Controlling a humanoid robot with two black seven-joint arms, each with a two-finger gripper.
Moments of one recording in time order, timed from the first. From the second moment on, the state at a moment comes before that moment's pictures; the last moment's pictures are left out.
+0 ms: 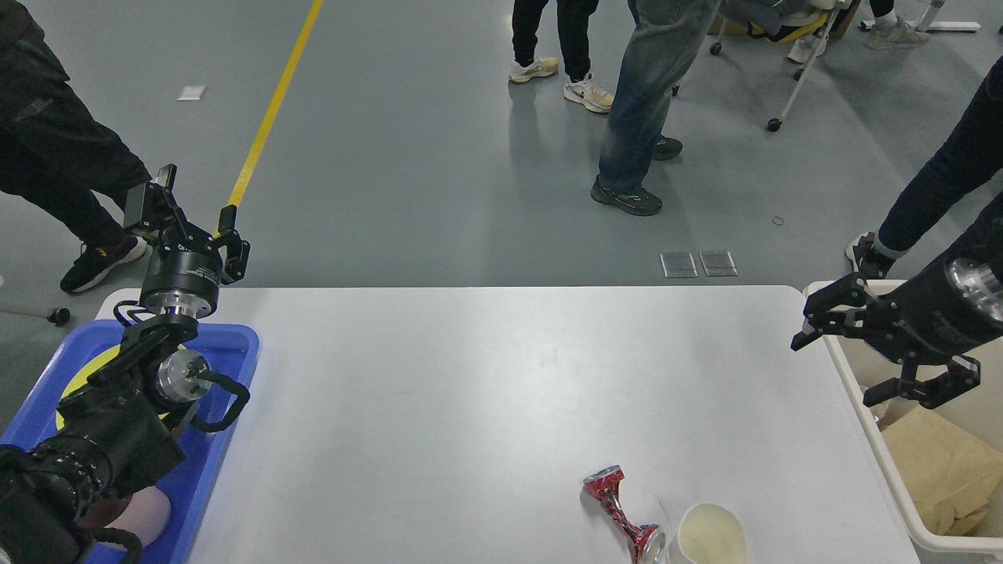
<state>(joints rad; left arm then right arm) -0.77 0.21 -0.67 -0.29 0.00 -0.31 -0.70 1.82 -0.58 -1.41 1.17 0.12 0.87 0.09</state>
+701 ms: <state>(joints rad) -0.77 0.21 -0.67 -0.29 0.00 -0.31 -0.70 1.62 -0.29 -1.26 1.03 -0.17 0.87 0.09</state>
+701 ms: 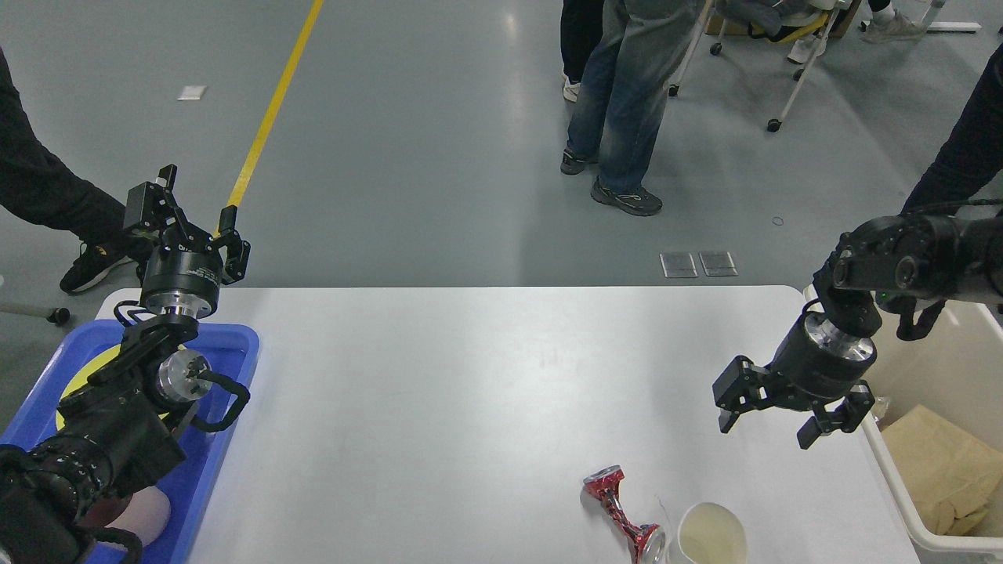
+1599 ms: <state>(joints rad) -0.77 0.21 -0.67 -0.29 0.00 -0.31 -0.70 1.54 -0.25 -1.25 1.12 -0.26 0.88 0.09</state>
